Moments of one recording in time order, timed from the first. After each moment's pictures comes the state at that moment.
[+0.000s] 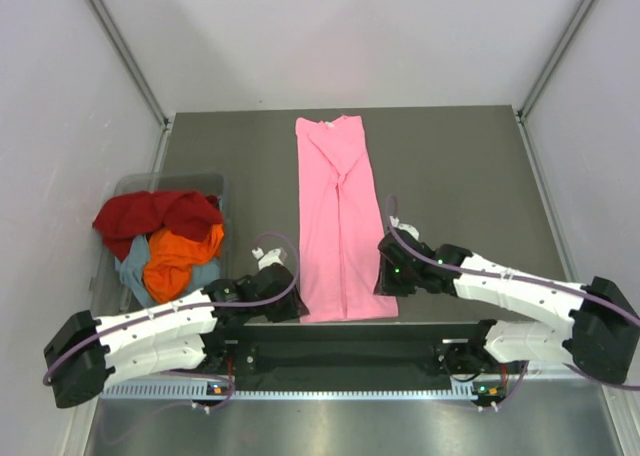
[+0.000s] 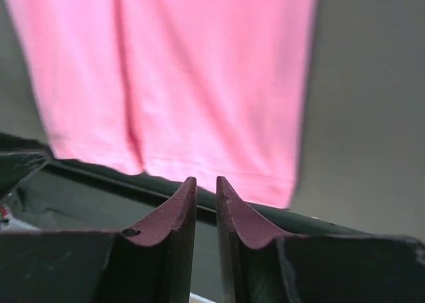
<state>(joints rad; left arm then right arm) -1.02 0.91 0.40 -0.44 -0.09 -1.15 0.92 1.13 0.68 -0.60 0.08 0.93</state>
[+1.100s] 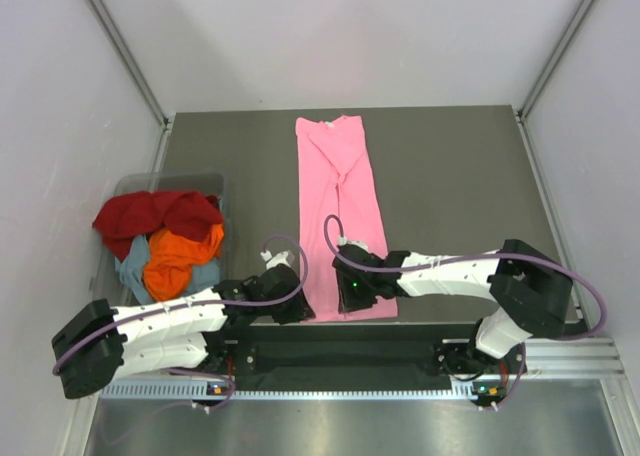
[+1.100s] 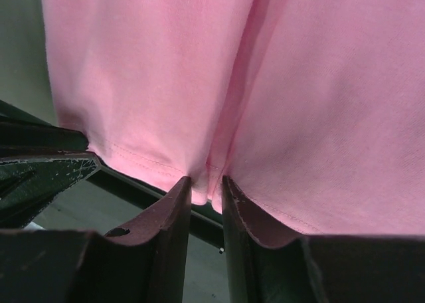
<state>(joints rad) -1.02 1.01 0.37 -0.28 -0.02 -1.15 1.11 1.55 0.81 -0.35 -0.01 0.89</state>
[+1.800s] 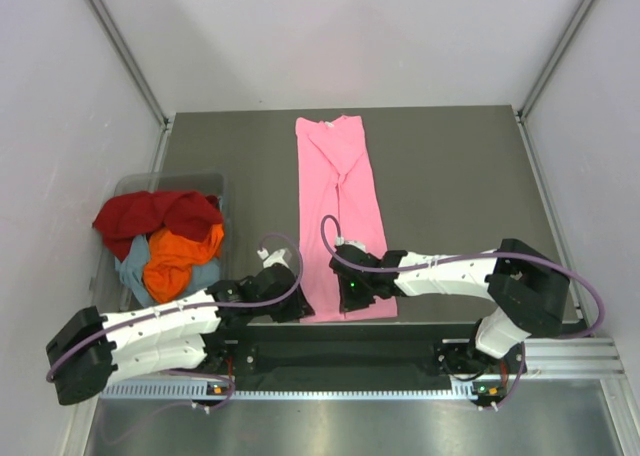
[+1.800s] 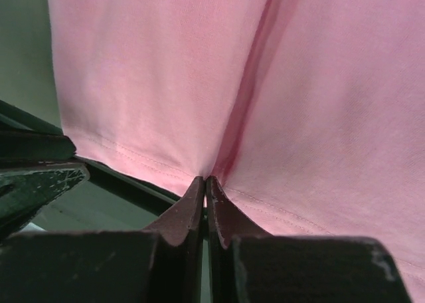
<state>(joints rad) -1.02 0.94 0.37 -0.32 -0.03 -1.15 1.13 1.57 0.83 -0.37 0.00 0.89</state>
